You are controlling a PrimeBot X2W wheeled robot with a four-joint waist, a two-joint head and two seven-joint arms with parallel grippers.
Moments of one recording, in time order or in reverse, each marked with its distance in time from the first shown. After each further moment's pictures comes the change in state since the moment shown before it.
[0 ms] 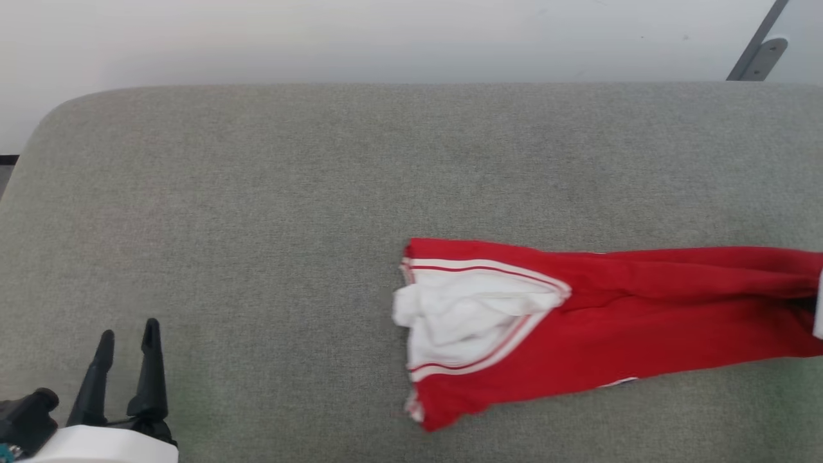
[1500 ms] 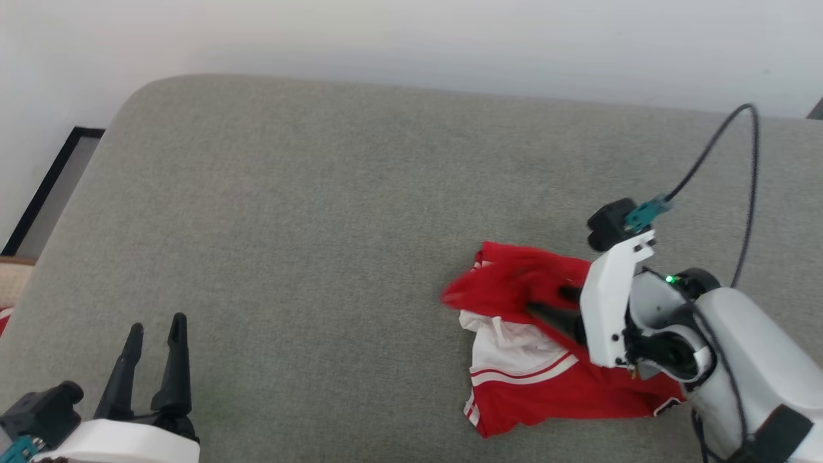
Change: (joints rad) left arm -0.011 -0.009 -0.069 -0.020 -0.044 -0.001 0.000; right arm -0.074 0.192 0.519 -0.187 0.158 0.000 -0.108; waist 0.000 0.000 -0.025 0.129
